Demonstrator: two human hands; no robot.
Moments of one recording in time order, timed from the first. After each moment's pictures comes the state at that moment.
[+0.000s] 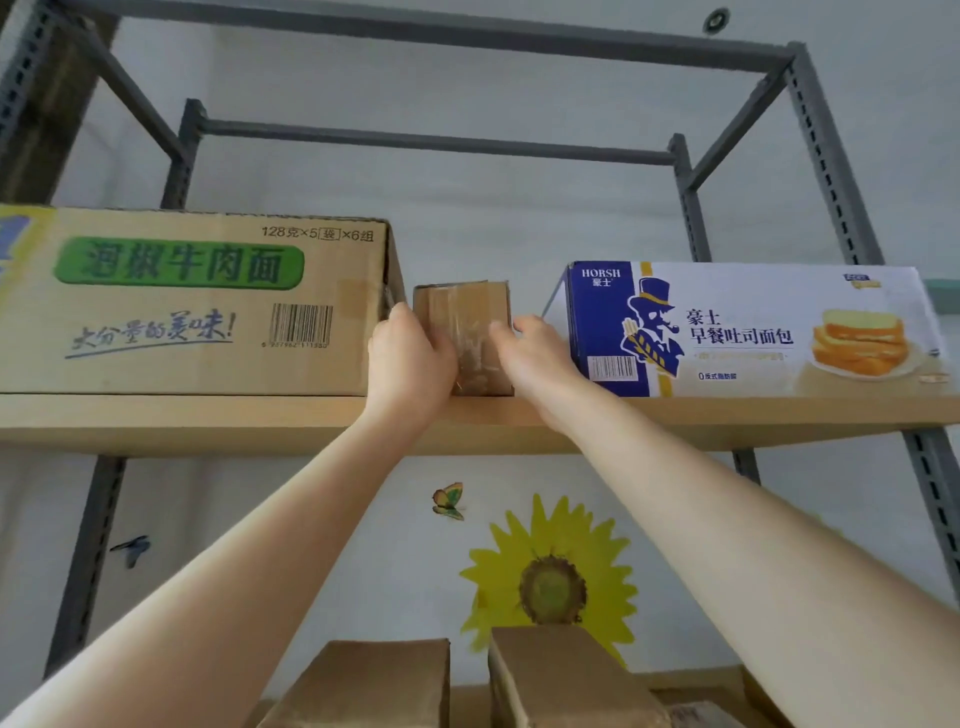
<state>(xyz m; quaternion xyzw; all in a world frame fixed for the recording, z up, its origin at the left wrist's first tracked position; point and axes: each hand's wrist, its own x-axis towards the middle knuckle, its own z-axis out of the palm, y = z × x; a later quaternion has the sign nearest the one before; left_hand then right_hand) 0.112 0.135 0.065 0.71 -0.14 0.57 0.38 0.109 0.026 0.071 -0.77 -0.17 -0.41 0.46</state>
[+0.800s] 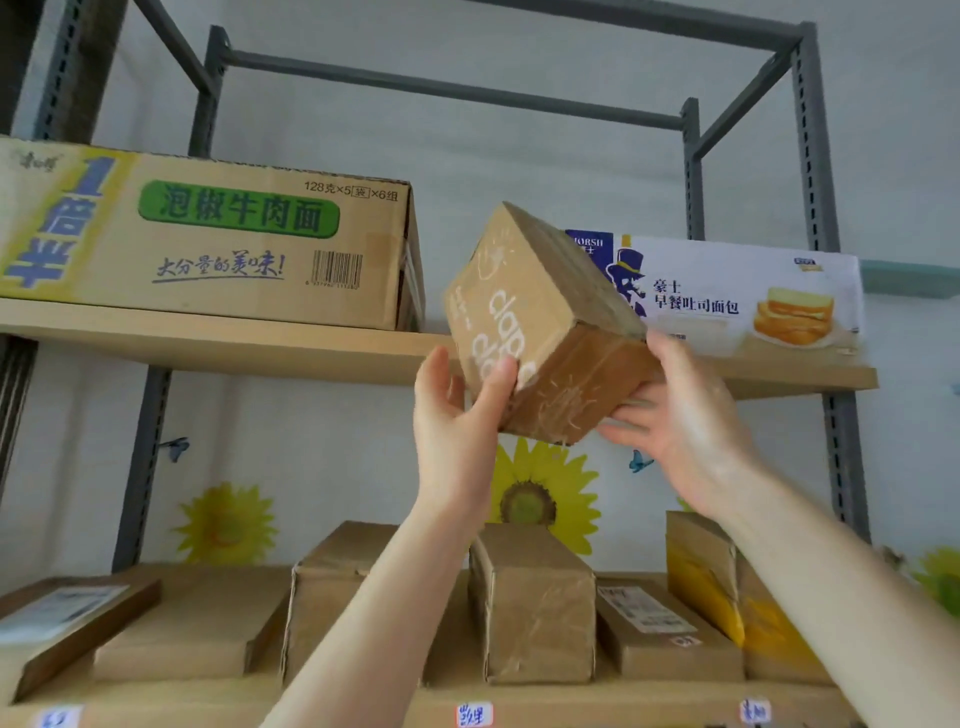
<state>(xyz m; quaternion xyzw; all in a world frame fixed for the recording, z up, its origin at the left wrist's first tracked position) 0.009 0.094 -0.058 0.45 -0.29 0.30 0.79 -0.011 -0.051 -0.031 -0.61 -0.21 -0.32 0.70</state>
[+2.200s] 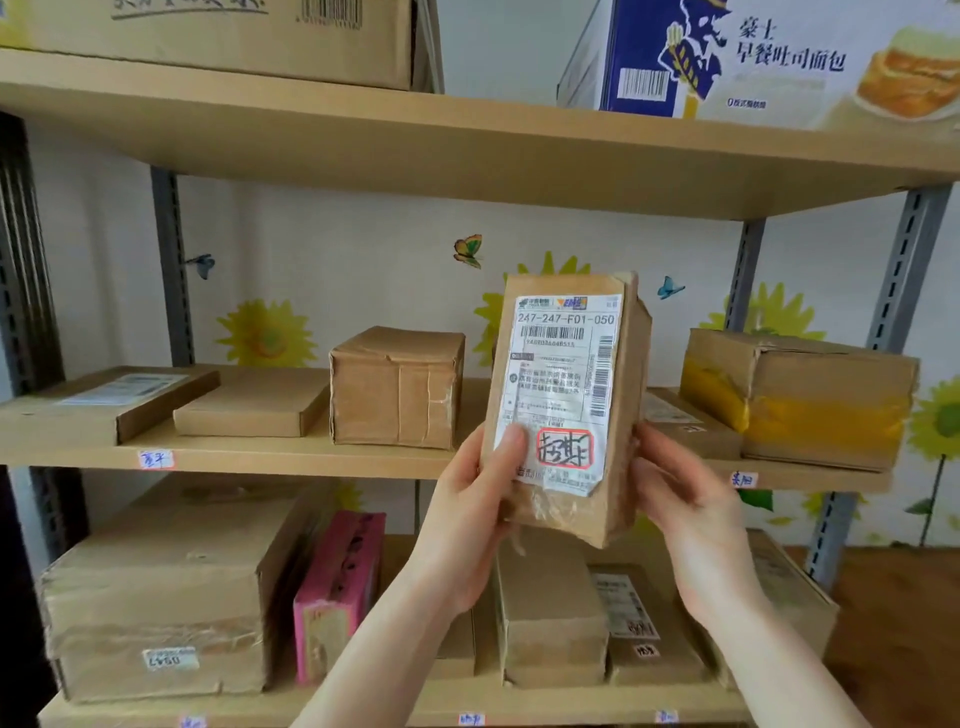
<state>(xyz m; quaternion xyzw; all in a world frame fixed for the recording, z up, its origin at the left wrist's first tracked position) -0.025 0.115 -0.241 0.58 -0.20 0.01 0.79 -0.021 -0.055 -0.257 -0.68 -0.07 -0.29 0.67</state>
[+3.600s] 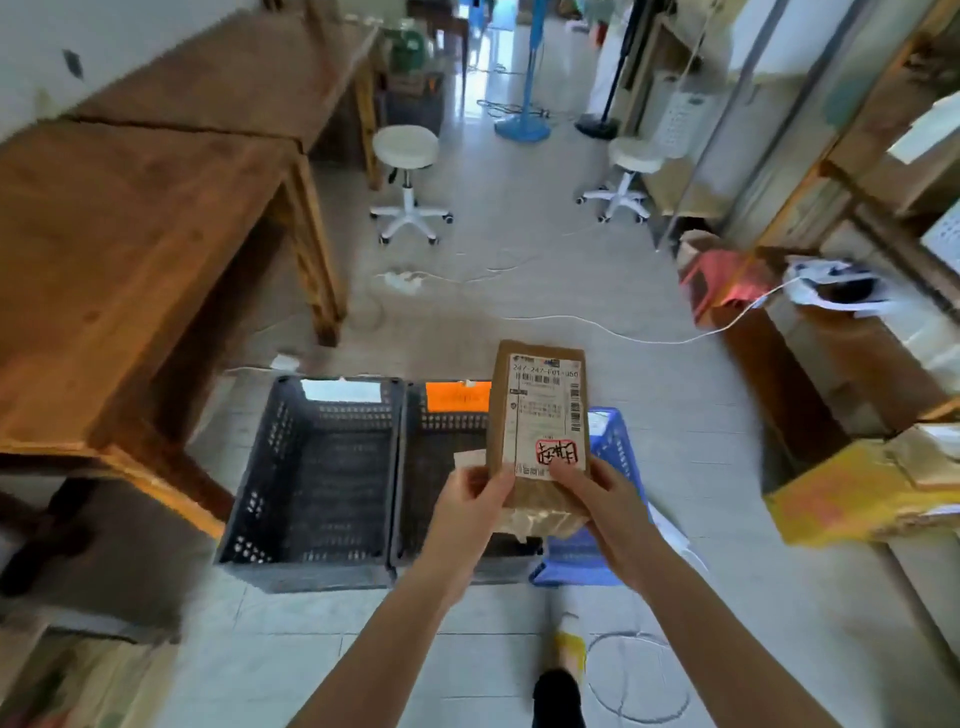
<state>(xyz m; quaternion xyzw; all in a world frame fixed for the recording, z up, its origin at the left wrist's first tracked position) -0.371 -0.392 -0.566 0.57 -0.30 -0.66 0.40 -0.520 -0.410 -0.585 -0.36 0.59 -0.40 0.60</state>
